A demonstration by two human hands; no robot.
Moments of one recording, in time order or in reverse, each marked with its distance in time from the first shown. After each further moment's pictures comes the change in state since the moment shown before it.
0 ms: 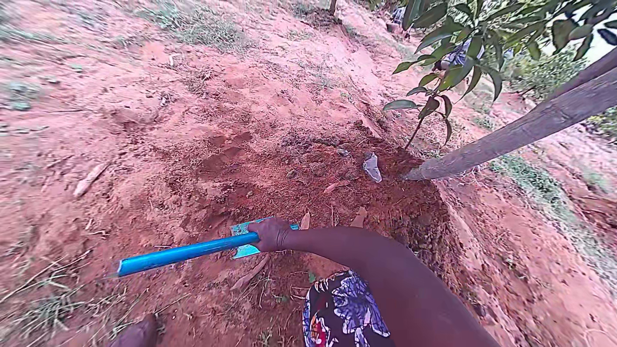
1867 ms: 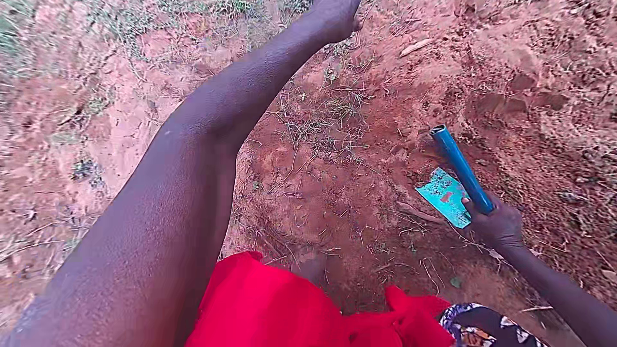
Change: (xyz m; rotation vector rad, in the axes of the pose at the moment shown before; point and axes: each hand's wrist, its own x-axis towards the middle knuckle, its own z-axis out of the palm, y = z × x) left_hand -0.121 -0.185 -0.228 -0.318 0.746 -0.044; right_hand -0.001 0.006 0.026 -0.031 0.306 -0.074
